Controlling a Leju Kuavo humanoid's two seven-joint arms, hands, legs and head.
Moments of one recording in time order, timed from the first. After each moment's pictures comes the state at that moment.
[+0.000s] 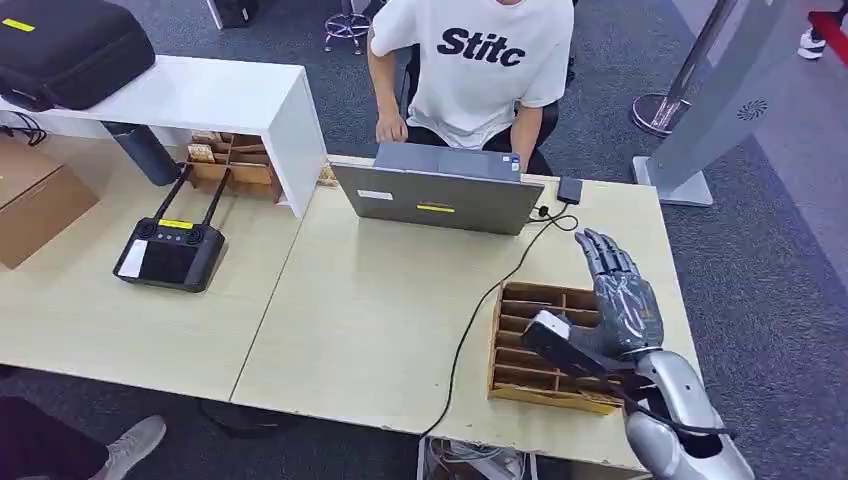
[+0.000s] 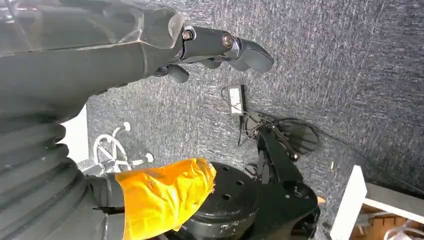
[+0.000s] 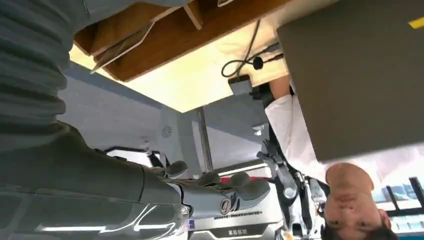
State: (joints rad) left arm 0.41 -0.36 0.56 -1.20 -0.23 -0.15 0.42; right arm -0.24 -0.30 0.43 -1.51 0.95 -0.23 0.03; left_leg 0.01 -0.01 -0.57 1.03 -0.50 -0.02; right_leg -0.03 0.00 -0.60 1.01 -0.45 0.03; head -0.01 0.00
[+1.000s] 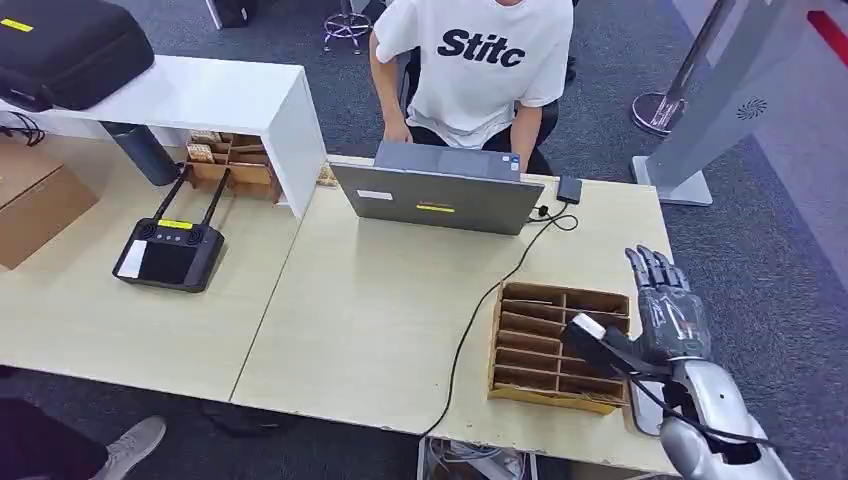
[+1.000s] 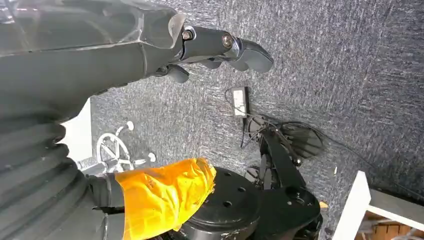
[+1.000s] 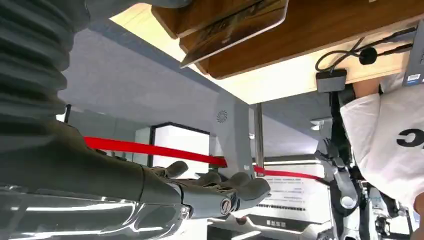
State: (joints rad) left arm 0.40 -0.36 0.58 -1.18 -0.24 -0.14 0.42; right arm -0.20 -0.37 0.33 -1.43 1.07 -0.25 0.09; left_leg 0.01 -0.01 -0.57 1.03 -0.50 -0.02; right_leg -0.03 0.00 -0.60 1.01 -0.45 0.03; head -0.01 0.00
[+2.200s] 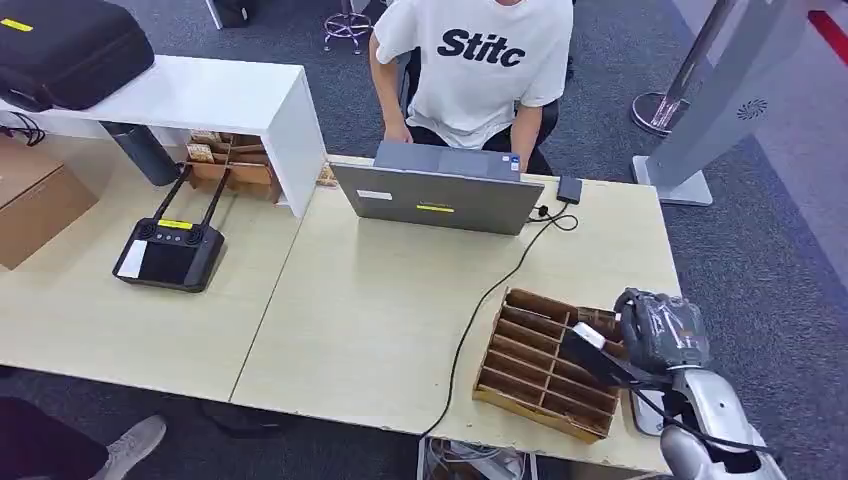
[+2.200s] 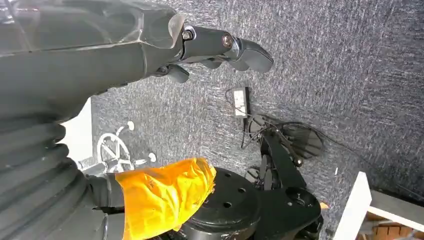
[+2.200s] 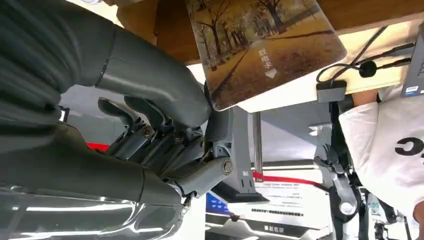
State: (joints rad) left arm 0.40 -0.36 0.58 -1.18 -0.24 -0.14 0.42; right arm -0.17 -0.37 0.32 -1.42 1.06 -0.26 0.07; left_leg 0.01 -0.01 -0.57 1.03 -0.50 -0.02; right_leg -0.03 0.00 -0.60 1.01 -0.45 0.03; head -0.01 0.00
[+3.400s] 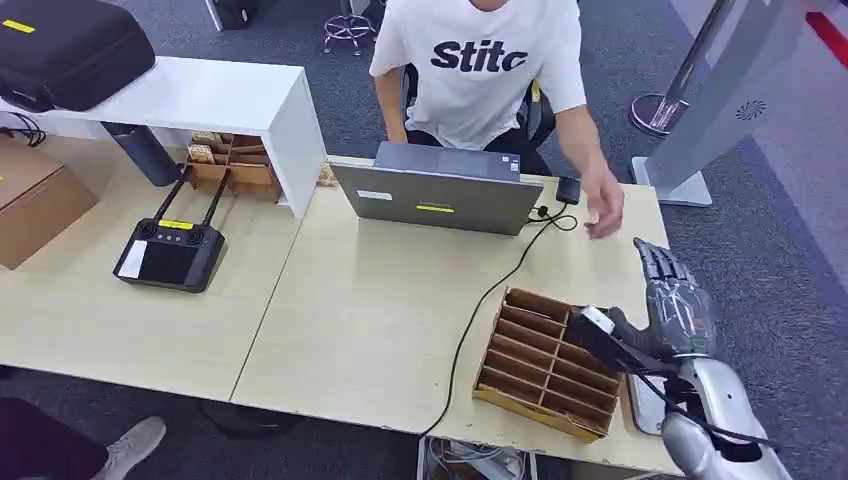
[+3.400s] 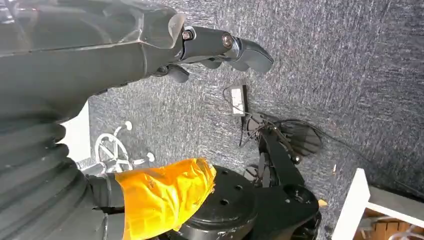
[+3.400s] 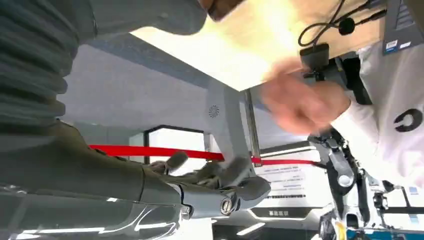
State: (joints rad) left arm 0.38 -0.36 0.60 -1.15 -0.25 -0.15 0.40; right arm -0.21 -0.35 0.30 -1.43 1.01 -0.29 0.05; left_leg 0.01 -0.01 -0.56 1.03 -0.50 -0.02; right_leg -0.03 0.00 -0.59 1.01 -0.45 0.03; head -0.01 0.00
